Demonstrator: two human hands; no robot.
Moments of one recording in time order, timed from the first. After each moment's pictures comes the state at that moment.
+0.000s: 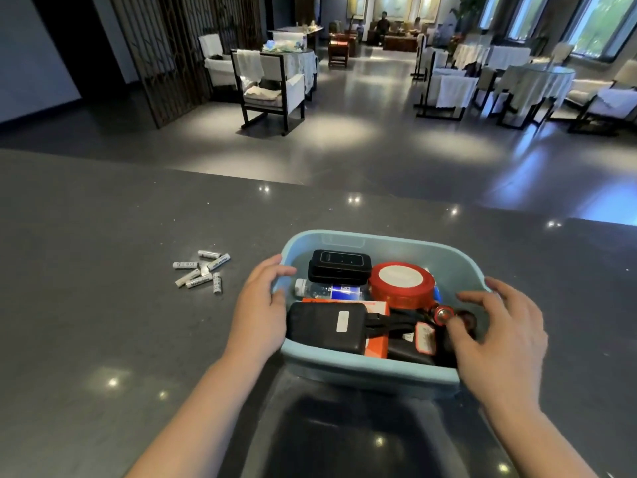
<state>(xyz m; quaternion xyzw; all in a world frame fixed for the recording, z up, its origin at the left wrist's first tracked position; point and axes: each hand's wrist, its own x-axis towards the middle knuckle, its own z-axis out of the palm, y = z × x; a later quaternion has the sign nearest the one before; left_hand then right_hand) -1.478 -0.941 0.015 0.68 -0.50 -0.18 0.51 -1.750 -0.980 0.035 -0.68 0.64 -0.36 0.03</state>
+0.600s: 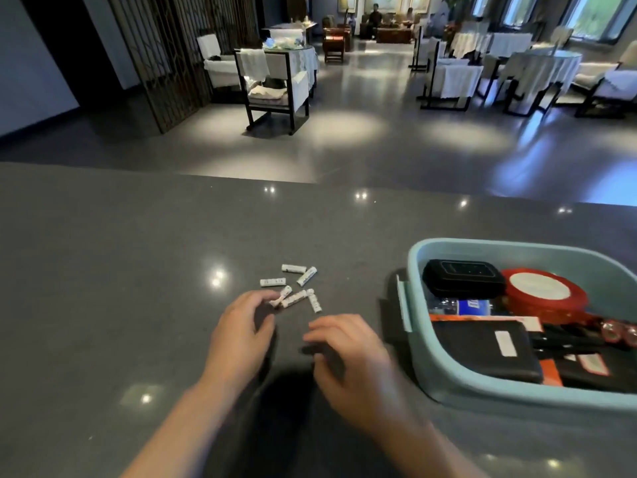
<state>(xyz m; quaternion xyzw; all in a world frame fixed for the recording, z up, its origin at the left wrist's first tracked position) -1.262 -0.899 -0.018 0.72 -0.55 -0.12 0.41 -1.451 -0.917 -0.012 -0.84 0.32 -0.37 0.22</state>
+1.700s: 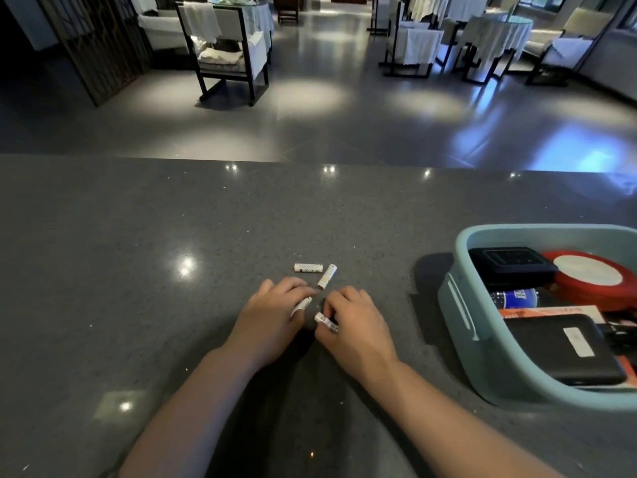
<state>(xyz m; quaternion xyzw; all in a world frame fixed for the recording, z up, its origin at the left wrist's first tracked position) -1.202 -0.972 -0.057 0.63 -0.73 -0.15 0.20 -1.361 -0.981 -0.048 -0.79 0.56 -0.17 0.19</state>
